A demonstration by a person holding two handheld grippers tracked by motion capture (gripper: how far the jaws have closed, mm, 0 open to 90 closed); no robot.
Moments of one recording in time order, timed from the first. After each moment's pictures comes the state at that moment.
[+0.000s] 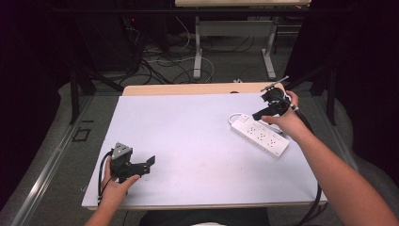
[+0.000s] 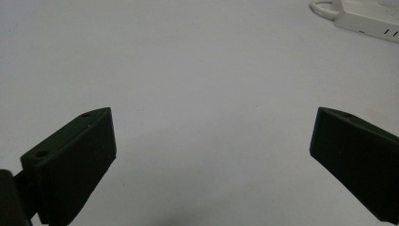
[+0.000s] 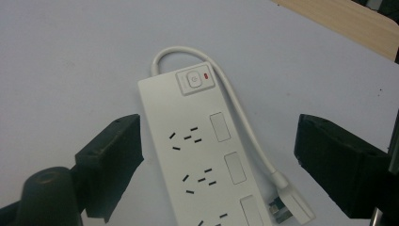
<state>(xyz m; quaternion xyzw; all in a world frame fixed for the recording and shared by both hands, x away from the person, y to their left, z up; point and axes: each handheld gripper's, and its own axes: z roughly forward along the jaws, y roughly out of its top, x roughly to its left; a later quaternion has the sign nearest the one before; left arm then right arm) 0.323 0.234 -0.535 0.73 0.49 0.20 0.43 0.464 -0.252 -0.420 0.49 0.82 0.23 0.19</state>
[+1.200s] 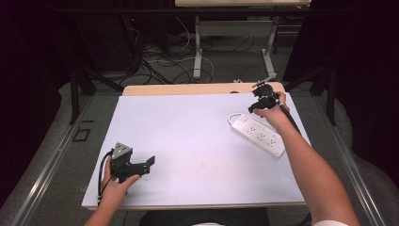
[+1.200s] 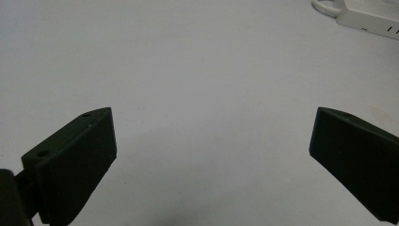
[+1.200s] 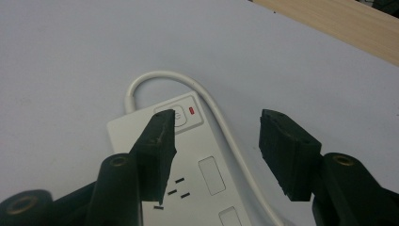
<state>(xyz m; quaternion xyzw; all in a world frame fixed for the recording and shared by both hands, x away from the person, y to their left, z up) 0.324 0.234 -0.536 0.73 0.49 0.20 0.43 0.513 -0.239 -0.450 0.52 0.80 0.23 0.19</state>
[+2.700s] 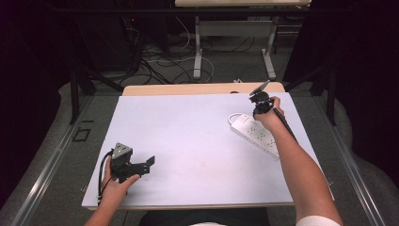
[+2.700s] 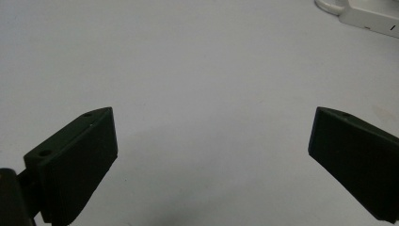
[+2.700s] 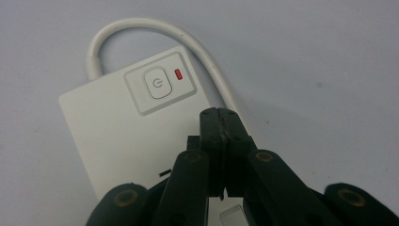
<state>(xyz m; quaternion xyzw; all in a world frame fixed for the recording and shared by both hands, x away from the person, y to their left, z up) 0.325 0.236 -0.538 0.73 0.50 0.20 0.43 0.532 -0.241 -0.494 0.55 0.81 0.16 0.14</state>
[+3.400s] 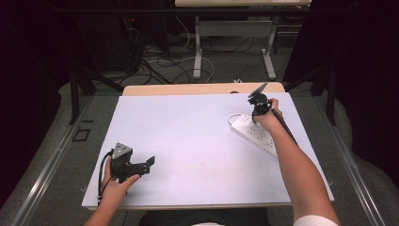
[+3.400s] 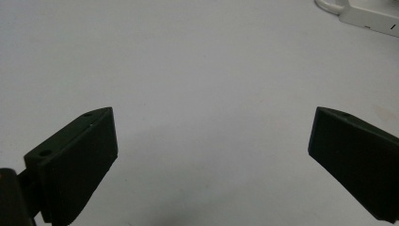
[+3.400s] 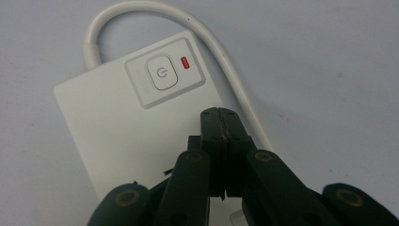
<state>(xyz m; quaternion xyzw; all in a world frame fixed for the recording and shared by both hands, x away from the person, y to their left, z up) 0.325 0.236 -0.538 0.73 0.50 0.20 0.43 0.534 -0.239 -0.502 0.55 0.82 0.14 0.11</state>
